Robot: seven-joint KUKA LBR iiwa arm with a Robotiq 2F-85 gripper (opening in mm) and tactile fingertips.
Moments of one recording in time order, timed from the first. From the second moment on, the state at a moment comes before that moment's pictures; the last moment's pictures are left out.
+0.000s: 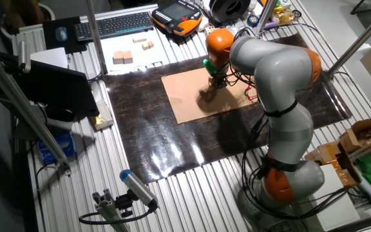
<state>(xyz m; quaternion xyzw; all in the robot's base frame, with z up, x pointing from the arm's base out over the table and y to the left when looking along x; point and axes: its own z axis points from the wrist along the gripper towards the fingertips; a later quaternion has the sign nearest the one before) 0.631 -0.038 0.033 0.66 0.74 -0.06 0.08</state>
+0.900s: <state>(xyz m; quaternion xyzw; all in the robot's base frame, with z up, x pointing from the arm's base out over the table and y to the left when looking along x) 0.629 -0.051 0.031 0.67 0.73 -0.06 0.09</state>
